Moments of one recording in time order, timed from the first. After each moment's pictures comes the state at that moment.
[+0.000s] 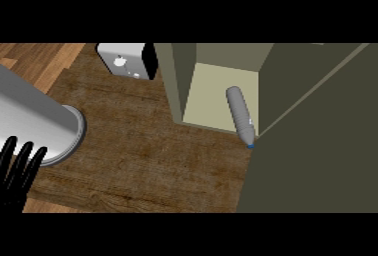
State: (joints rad) left arm 0.36 0.72 -0.21 -1.92 0.95 -0.13 -0.53; right arm 0.71 -0.33 0.58 -2.49 -0.02 0.52 -0.05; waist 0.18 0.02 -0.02
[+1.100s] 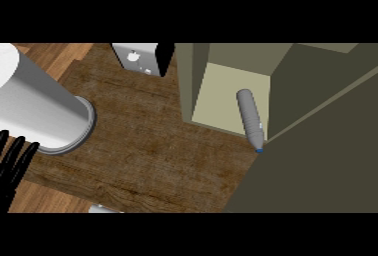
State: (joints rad) left arm 0.34 0.78 -0.16 -1.89 0.98 -0.20 -0.50; right arm 0.33 -0.41 0.57 -2.48 -0.03 0.59 0.09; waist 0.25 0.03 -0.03
